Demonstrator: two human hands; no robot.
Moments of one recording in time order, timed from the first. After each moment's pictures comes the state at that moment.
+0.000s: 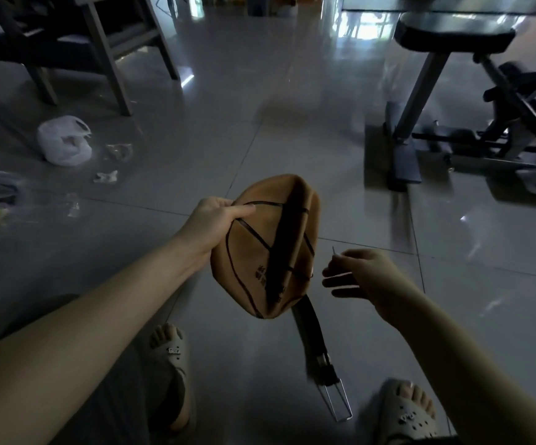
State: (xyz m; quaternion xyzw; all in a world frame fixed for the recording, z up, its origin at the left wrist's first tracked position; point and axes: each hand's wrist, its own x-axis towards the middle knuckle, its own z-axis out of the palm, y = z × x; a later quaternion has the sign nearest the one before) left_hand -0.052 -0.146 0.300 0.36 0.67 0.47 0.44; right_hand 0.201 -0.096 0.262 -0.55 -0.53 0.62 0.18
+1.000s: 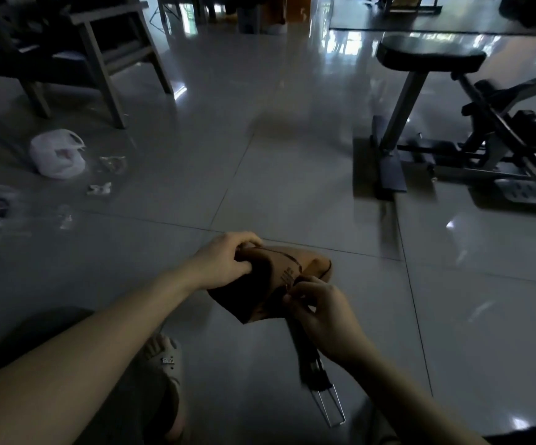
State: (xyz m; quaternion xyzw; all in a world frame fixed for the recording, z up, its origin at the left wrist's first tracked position) left_hand -0.054 -0.152 0.271 0.64 0.68 0.19 0.30; right_hand 0.182 -0.154 0.241 -0.38 -0.80 0.40 0.26
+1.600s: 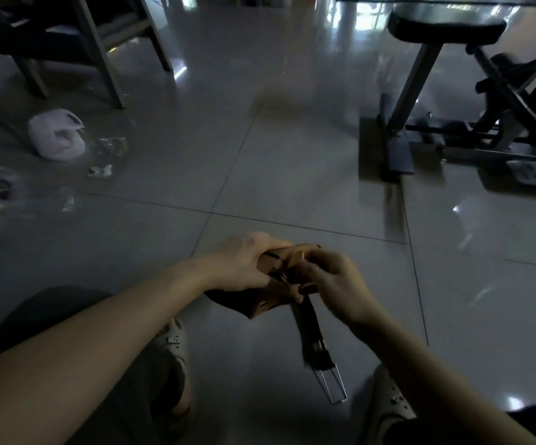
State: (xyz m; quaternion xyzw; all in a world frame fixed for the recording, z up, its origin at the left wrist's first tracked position) left_hand -0.030 -0.160 0.259 0.75 0.59 0.09 0.27; right_hand 0.182 -0.144 0.252 -0.41 -0.68 0.55 0.27
